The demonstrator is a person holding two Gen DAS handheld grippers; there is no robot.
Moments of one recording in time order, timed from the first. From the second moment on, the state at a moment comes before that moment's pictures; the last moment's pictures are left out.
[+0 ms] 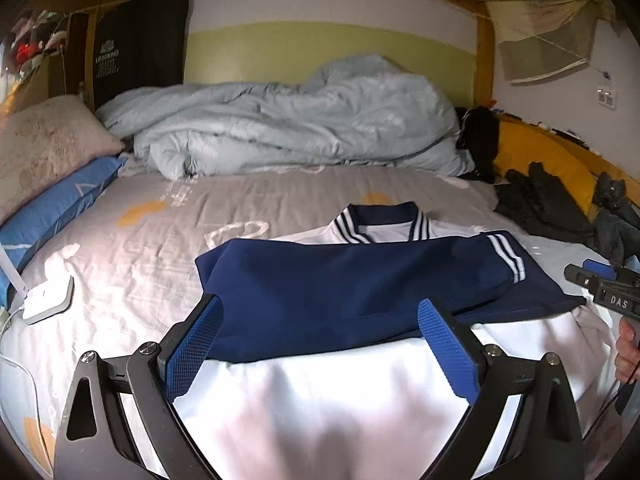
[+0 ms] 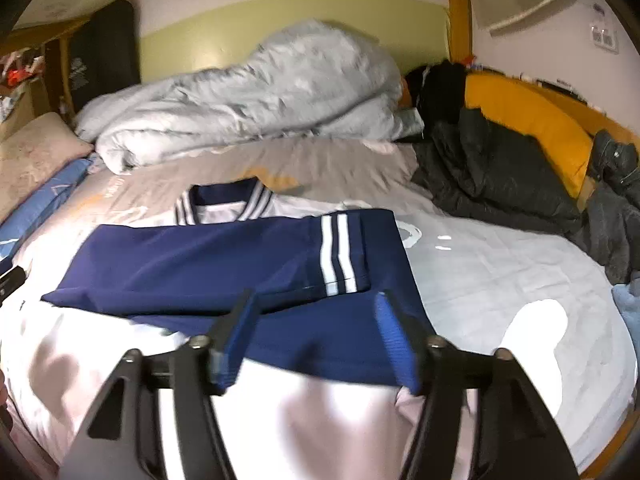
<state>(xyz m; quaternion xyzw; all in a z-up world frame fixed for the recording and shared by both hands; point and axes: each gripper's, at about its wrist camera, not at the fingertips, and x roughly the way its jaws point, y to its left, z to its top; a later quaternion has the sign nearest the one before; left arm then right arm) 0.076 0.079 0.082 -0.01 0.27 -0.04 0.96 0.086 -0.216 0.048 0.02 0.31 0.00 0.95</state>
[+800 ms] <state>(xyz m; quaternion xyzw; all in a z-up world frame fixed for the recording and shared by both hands) 0.011 0.047 0.030 0.04 0.32 -0.09 0.94 0.001 -0.191 0.005 0.00 0.34 0.02 0.94</state>
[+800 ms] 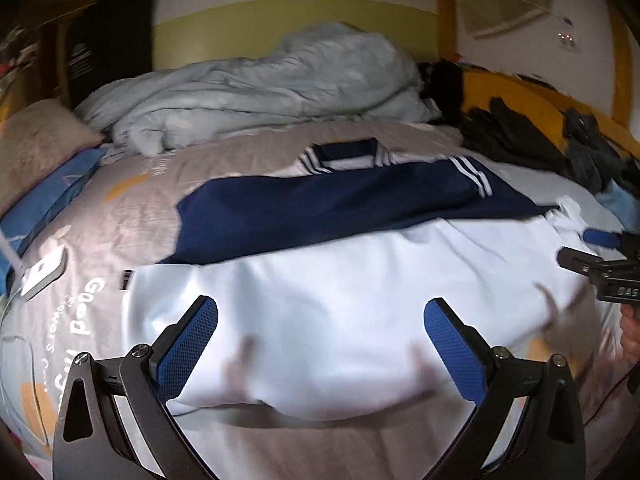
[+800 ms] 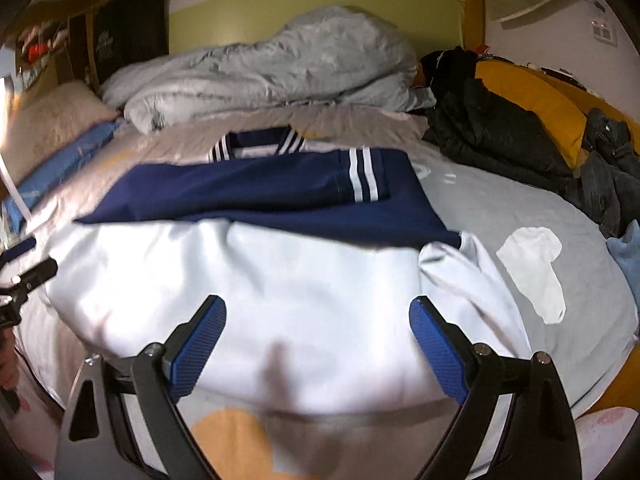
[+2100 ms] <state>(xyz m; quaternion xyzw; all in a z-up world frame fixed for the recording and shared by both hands) 0.033 0.049 -0.048 0.16 0.43 0.05 0.89 0.013 -0.193 -0.031 -0.19 0.34 -0.15 0.91</state>
